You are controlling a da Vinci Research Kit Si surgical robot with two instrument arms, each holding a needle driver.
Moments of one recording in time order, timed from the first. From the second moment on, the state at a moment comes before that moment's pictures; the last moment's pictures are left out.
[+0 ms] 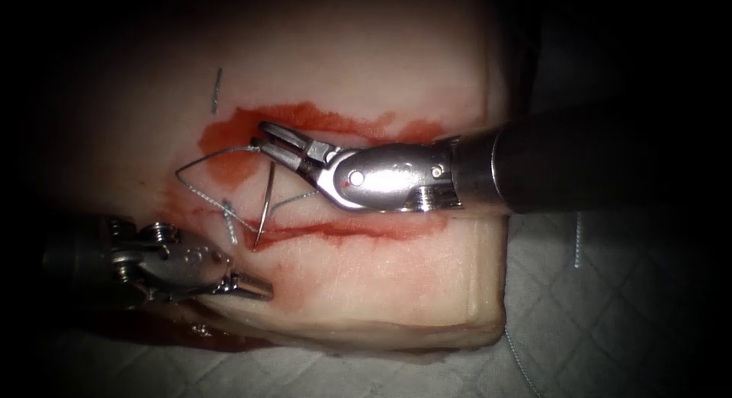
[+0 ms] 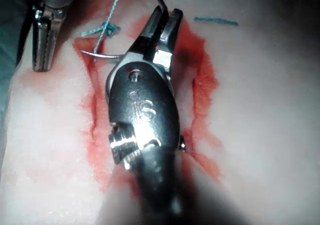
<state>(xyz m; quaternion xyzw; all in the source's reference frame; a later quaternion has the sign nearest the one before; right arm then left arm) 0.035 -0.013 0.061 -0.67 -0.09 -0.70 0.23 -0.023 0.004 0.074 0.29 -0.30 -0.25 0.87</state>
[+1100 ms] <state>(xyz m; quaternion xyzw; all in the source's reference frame) 0.034 -0.013 0.063 -0.68 -0.04 -0.66 0.33 -0.019 0.005 0.074 0.29 -0.27 -0.27 0.88</state>
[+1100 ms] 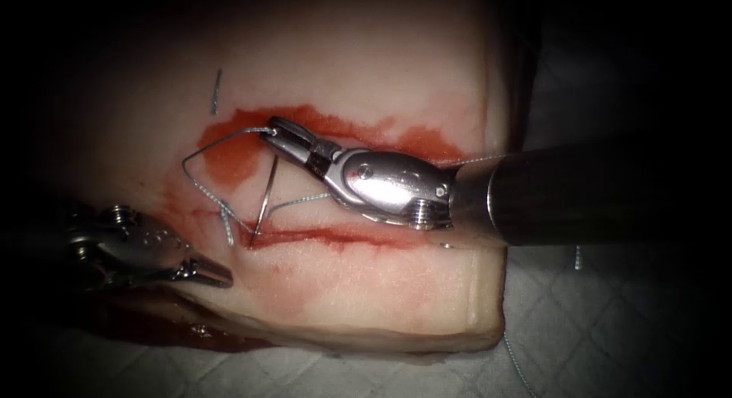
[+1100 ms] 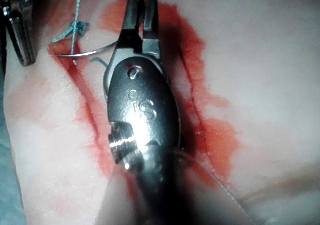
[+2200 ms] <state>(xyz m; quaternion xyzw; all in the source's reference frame) 0.034 -0.014 0.062 -0.64 0.04 -0.62 0.44 -0.018 0.005 0.073 0.30 -0.26 -0.26 0.88</state>
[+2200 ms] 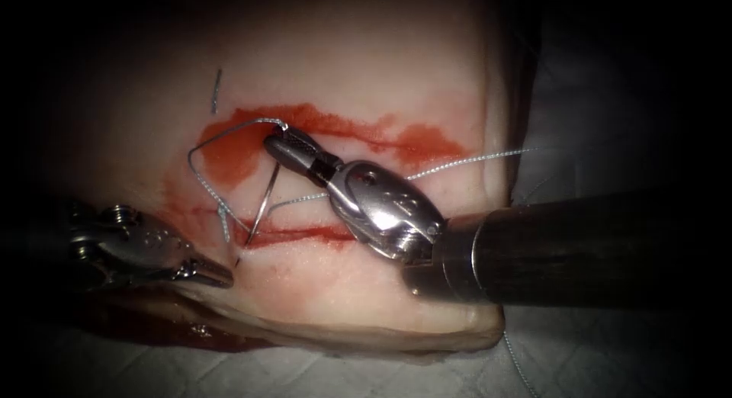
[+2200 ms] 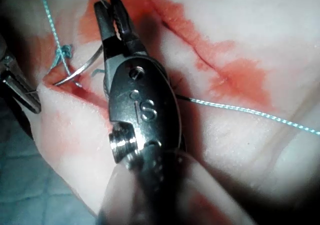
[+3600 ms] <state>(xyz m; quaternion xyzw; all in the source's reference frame) 0.034 -0.017 0.064 -0.57 0.29 -0.46 0.61 -0.018 0.010 0.068 0.08 -0.56 0.27 0.78</state>
